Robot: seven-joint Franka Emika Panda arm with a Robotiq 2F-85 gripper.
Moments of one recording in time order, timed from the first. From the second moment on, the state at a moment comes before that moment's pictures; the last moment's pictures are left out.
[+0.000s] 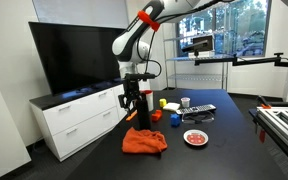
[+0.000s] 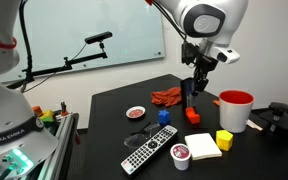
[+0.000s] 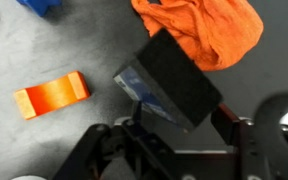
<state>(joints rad) -0.16 0.72 -0.03 -1.53 0.33 2.02 0.22</state>
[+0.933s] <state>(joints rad) -0.15 0.73 -0.03 -1.46 0.31 2.00 0.22</state>
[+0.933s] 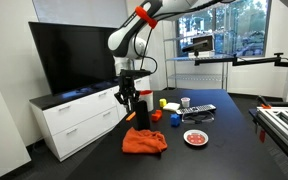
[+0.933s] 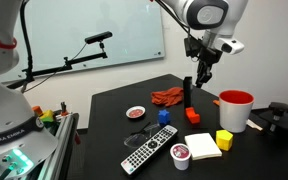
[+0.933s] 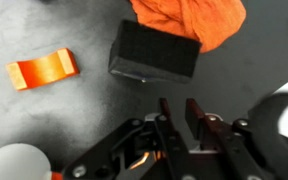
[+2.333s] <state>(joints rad) -0.11 0.44 0.00 -1.77 0.07 2.08 -0.32</state>
